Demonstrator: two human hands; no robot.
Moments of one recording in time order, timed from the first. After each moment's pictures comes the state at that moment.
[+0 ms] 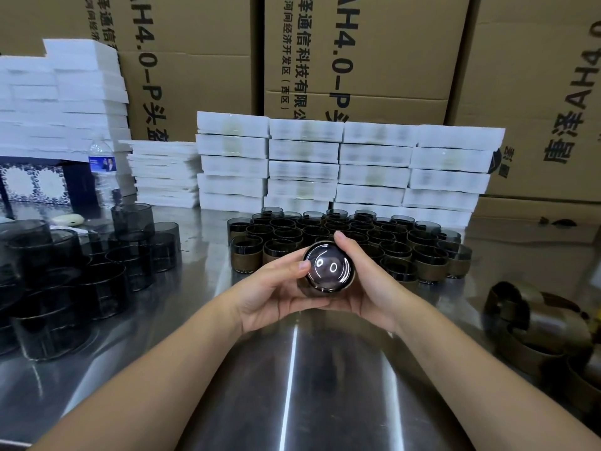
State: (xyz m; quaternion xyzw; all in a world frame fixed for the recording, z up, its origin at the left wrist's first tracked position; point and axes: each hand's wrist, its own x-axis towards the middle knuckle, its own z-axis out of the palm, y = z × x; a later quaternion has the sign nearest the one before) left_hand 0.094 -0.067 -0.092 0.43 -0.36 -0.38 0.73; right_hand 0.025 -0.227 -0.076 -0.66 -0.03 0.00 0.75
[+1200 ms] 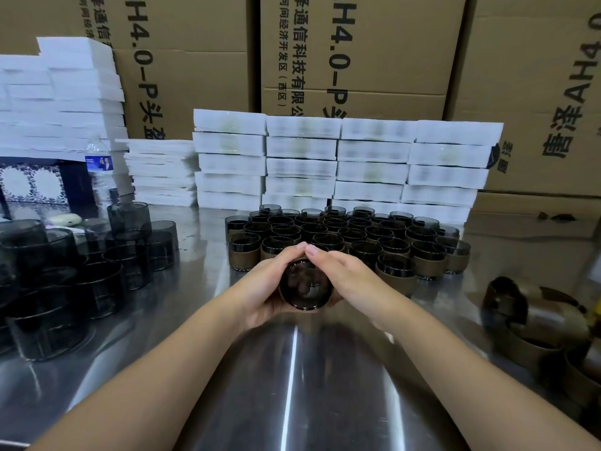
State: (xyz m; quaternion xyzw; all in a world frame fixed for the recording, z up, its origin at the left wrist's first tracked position) left_hand 0.094 -0.074 -0.093 0.59 -0.25 -0.27 0.72; right_hand 0.027 -0.214 -0.082 -0.84 0.02 -0.12 0.53
